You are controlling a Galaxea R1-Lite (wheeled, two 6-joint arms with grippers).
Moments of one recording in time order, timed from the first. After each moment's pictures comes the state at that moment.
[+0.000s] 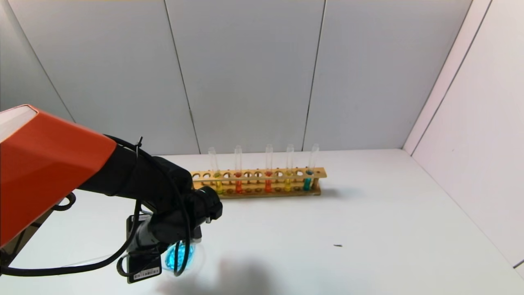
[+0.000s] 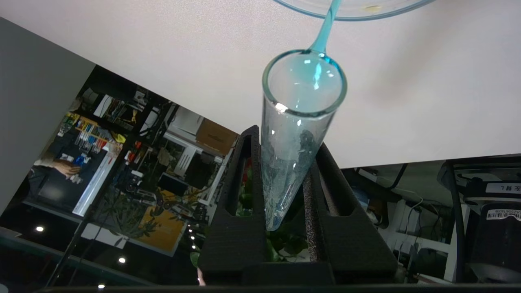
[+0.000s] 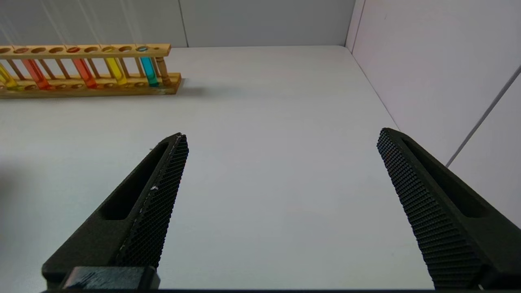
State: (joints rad) left arm -0.58 2.03 -1.17 0.91 0.67 0.39; right arm 0.00 0.00 0.00 0.00 -0.01 0.01
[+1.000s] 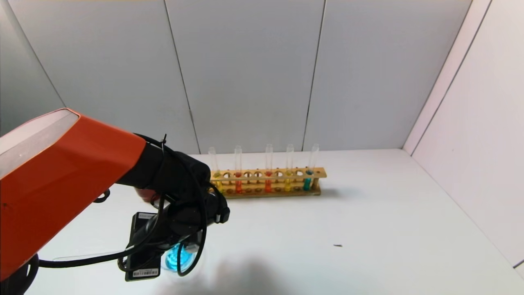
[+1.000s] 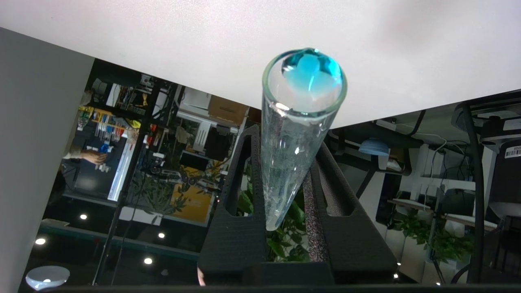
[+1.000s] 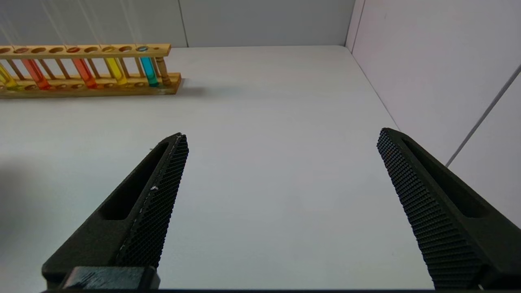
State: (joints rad) left arm -0.60 2.13 -1.32 1.15 0.67 0.41; right arm 0.00 0.00 0.00 0.00 -0.01 0.01
